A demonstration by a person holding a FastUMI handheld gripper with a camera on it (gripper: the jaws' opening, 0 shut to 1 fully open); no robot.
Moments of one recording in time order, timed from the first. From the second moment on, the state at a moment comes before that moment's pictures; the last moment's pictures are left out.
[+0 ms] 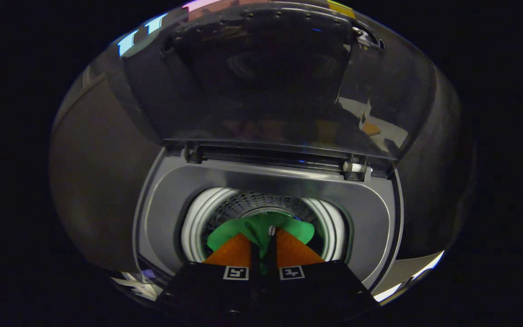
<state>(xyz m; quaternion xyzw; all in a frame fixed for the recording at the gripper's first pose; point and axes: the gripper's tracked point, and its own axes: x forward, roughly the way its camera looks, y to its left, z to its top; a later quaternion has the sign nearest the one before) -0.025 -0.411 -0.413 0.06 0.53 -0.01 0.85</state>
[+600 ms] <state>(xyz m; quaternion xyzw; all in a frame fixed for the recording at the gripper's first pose) -0.023 -0.432 -0.436 0.05 0.53 -0.08 0.85</state>
